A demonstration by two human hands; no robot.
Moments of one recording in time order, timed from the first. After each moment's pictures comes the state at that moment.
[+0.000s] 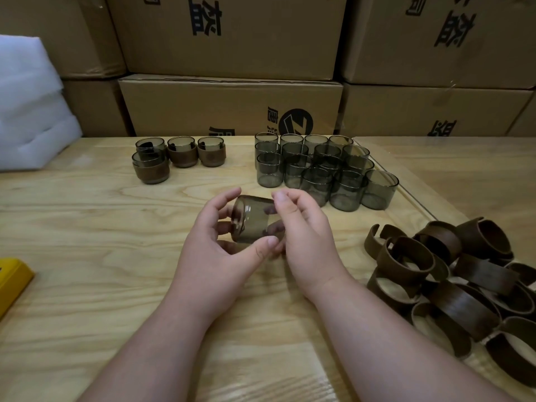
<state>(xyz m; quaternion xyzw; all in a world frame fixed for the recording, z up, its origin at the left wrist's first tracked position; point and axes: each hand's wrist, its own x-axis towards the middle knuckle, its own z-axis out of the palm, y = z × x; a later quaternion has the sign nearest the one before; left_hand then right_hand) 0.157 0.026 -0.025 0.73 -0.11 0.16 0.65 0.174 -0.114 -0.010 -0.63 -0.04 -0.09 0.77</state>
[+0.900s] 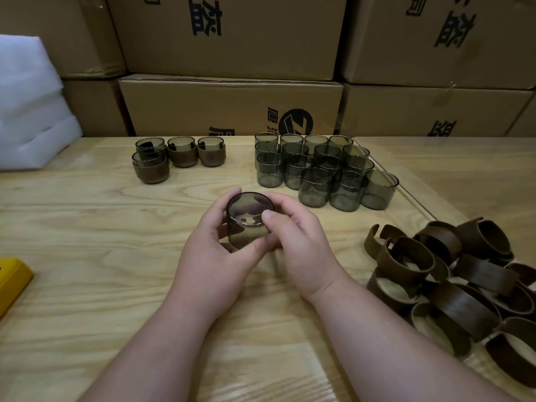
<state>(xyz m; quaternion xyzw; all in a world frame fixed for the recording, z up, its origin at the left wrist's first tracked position) 0.155 0.021 -0.021 0.74 -0.09 0.15 0.65 0.172 -0.114 -0.011 -0.62 -0.13 -0.05 0.77</state>
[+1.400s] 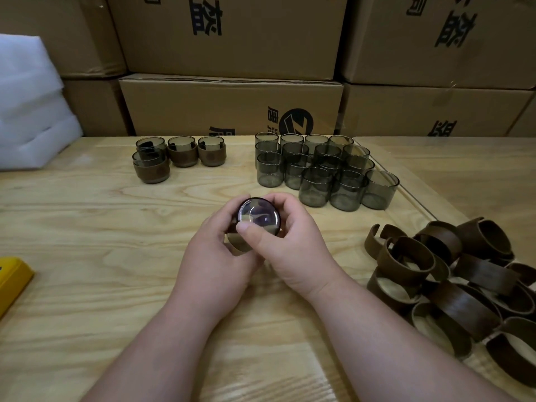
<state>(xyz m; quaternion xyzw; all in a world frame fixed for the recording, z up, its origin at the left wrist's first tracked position) 0.154 0.024 -0.024 0.81 -0.09 0.16 0.56 0.172 -0.110 -0.017 -0.70 -0.11 -0.07 0.70</state>
